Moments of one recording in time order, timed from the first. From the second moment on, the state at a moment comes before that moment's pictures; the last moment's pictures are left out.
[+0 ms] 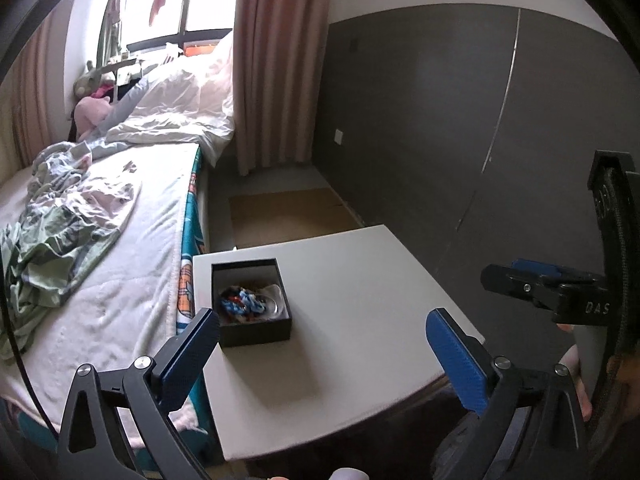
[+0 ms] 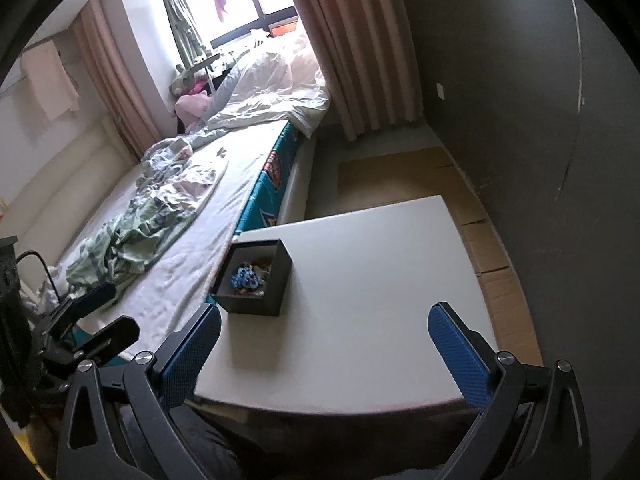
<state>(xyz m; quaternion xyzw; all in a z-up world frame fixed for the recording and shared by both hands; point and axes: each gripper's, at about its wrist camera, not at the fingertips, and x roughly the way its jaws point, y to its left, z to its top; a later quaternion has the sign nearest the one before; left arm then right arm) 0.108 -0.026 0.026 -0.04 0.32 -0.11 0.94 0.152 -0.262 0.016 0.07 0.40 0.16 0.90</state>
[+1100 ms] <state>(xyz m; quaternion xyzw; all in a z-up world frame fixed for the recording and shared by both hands) 0.081 -0.004 -0.011 -0.06 0.29 -0.05 0.95 0.107 -0.260 -0.007 0.04 0.37 0.14 0.92</state>
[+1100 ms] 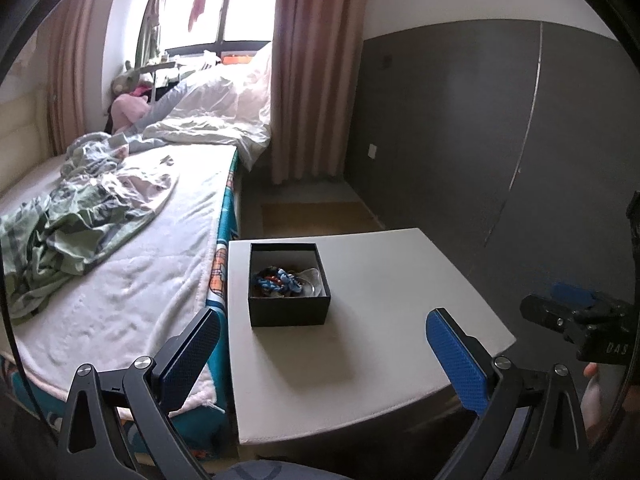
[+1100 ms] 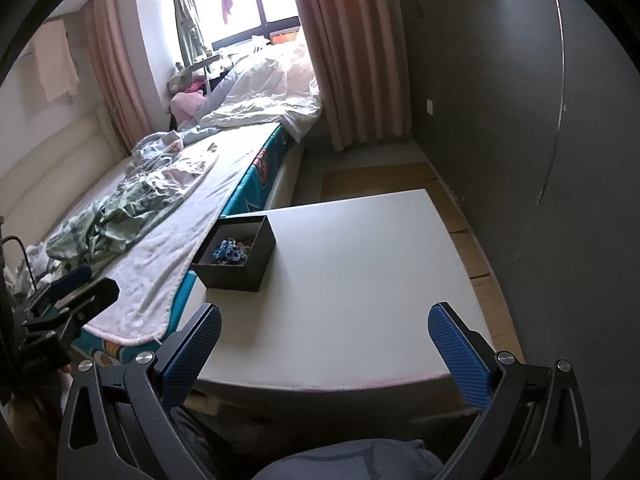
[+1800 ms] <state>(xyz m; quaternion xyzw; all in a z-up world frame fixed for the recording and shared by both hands) 0.083 0.002 -0.012 -0.06 0.30 -0.04 0.95 0.115 -0.257 -0.012 0.03 0.37 0.13 0.92</state>
